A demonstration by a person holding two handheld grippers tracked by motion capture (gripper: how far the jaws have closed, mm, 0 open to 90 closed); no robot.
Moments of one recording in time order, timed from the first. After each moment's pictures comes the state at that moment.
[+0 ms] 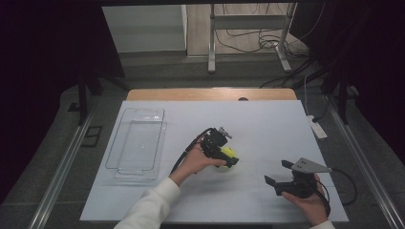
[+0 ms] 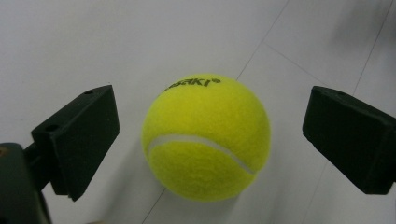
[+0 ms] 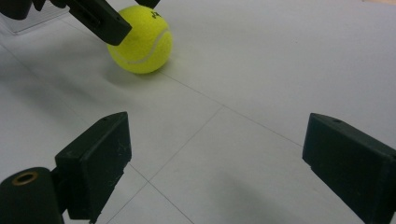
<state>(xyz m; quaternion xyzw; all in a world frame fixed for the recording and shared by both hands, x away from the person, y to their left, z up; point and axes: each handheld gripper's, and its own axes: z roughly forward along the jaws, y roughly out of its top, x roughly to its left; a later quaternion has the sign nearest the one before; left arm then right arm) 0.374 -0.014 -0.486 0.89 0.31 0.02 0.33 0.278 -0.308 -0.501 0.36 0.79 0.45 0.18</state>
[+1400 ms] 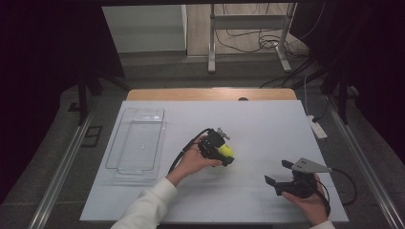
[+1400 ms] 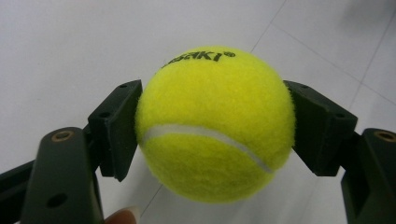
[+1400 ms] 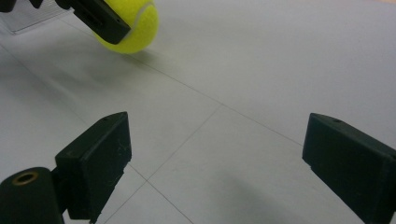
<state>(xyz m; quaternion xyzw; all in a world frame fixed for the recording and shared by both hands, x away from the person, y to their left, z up) 0.367 -0.002 -0.480 0.90 0.31 0.03 0.31 0.278 -0.308 -0.502 0.36 0.79 0.45 0.18</state>
